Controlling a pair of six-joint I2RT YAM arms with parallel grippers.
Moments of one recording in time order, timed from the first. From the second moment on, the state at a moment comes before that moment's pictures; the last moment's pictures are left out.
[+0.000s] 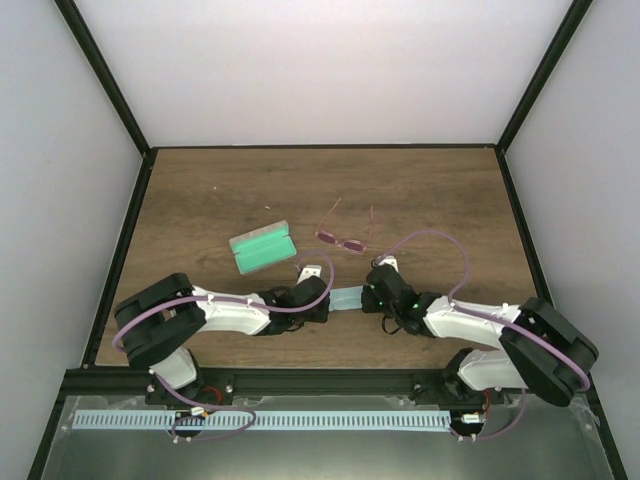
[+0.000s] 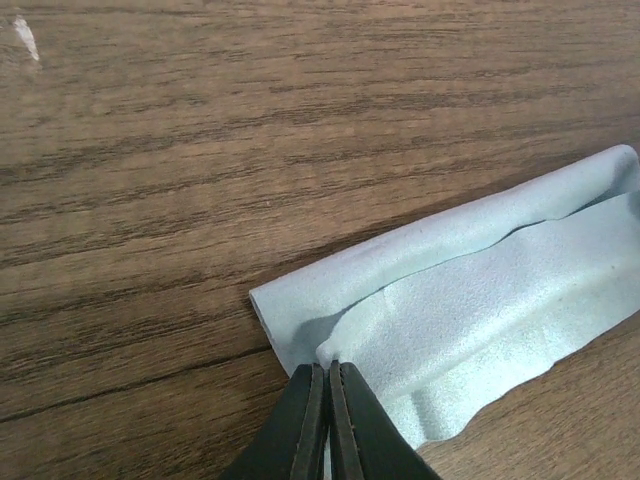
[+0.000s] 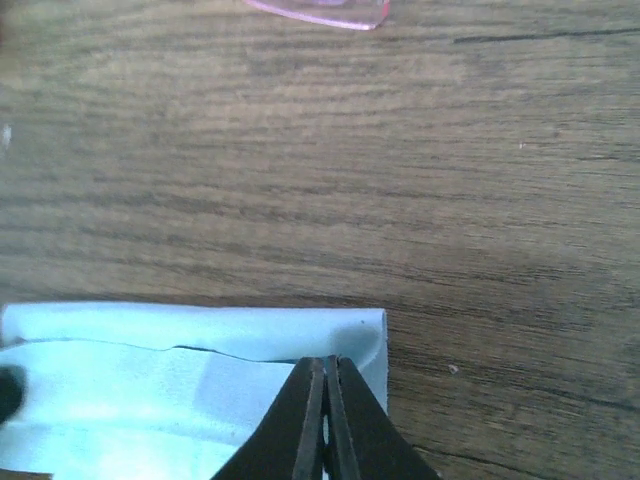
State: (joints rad) left arm -1.06 1.63 0.65 0.07 -0.23 -0.84; right arm 0.80 1.29 0.40 0.02 0.21 0.64
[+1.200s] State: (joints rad) left arm -1.06 1.53 0.67 -0.03 -0.33 -0.84; right arm 0.80 1.22 0.40 0.02 0.21 0.62
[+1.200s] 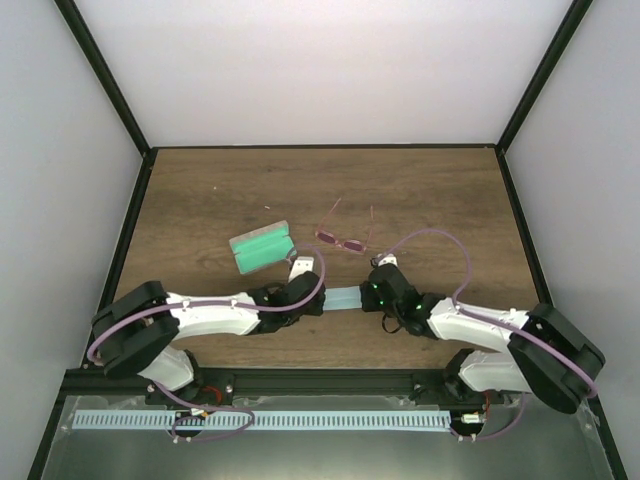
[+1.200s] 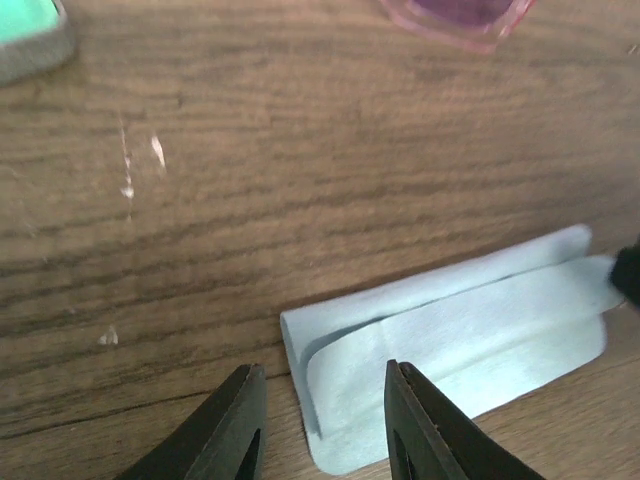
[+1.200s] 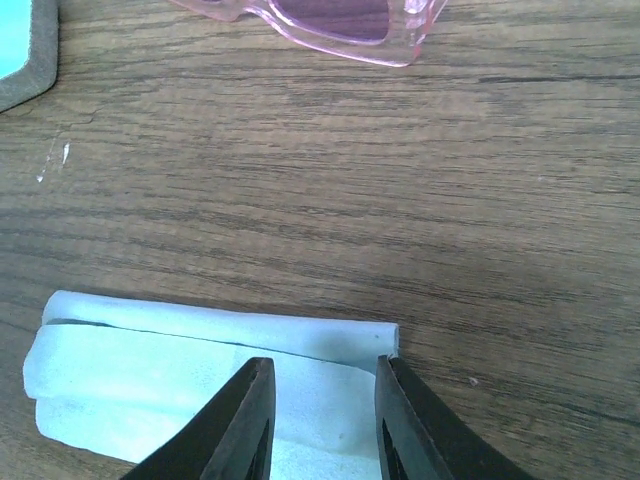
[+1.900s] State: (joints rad) left arm -0.97 1.70 0.75 0.07 -0.26 -0.76; right arm 0.83 1.38 0.49 0.11 0.10 0.59
